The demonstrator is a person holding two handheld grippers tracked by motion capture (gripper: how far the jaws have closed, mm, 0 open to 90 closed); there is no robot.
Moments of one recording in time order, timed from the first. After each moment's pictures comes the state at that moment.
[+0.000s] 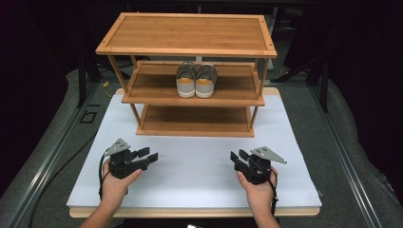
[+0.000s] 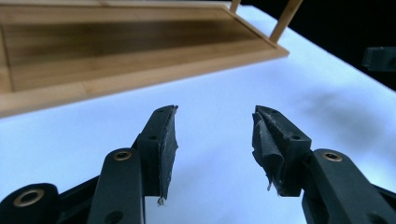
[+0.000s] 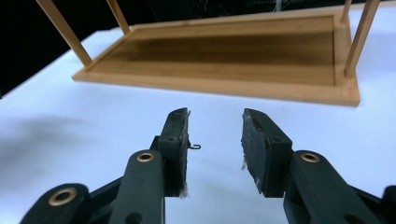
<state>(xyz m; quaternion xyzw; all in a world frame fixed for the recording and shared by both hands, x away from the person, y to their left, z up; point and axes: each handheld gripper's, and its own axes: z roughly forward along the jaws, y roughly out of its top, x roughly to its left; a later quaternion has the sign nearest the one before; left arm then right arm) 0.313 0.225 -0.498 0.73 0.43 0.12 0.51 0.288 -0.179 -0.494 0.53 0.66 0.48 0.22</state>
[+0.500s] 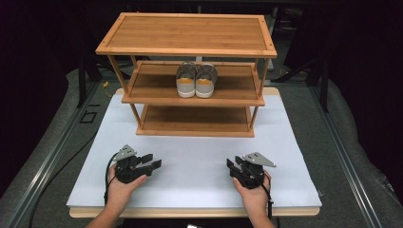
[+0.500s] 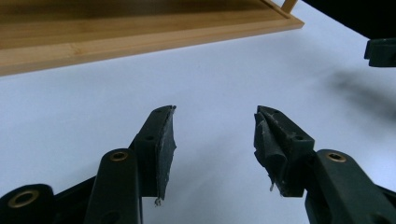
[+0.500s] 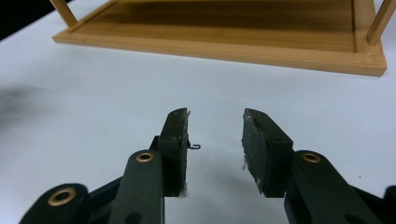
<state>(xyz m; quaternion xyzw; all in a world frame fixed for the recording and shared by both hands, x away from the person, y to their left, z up) 0.314 0.219 -0.528 0.75 0.44 0.12 0.49 0.291 -0.169 -0.526 0.52 0.69 0.45 0.22</state>
